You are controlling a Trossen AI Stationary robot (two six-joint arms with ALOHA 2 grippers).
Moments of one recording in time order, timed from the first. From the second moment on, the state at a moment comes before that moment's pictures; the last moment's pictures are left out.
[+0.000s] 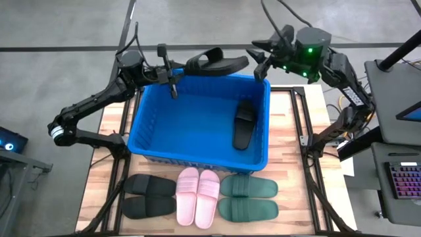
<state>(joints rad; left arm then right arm) 0.63 1.17 1.18 0.15 0.44 0.79 -0.30 1.51 2.20 -0.89 0.34 -0.11</state>
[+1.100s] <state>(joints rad) 0.58 1.16 1.18 -0.16 0.62 0.87 -0.25 1.50 2.20 -1.00 0.07 -0.18</state>
